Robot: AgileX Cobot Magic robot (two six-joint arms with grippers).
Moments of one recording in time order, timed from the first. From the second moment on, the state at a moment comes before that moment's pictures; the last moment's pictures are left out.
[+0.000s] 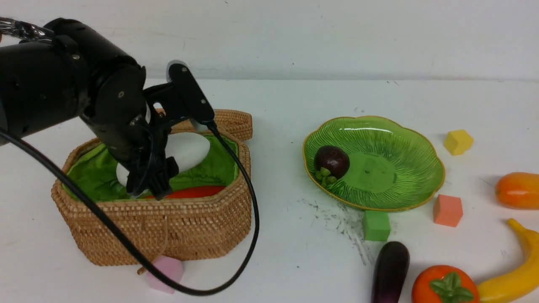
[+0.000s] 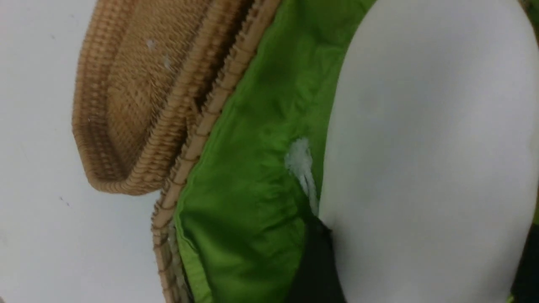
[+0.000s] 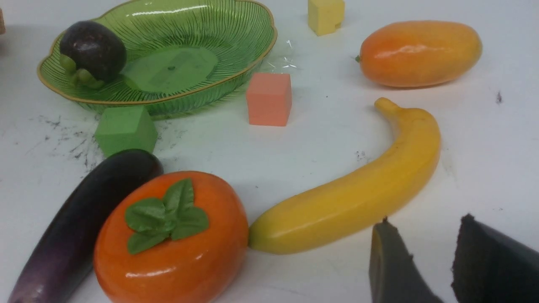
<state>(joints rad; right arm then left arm) -0.08 -0.01 0.01 0.12 0.39 -0.05 -0.44 1.60 -1.29 0.36 0.86 0.40</state>
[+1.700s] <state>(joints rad) -0.08 -0.01 0.01 0.12 0.39 -0.05 -0.44 0.41 -0.60 -0.02 0.85 -0.13</state>
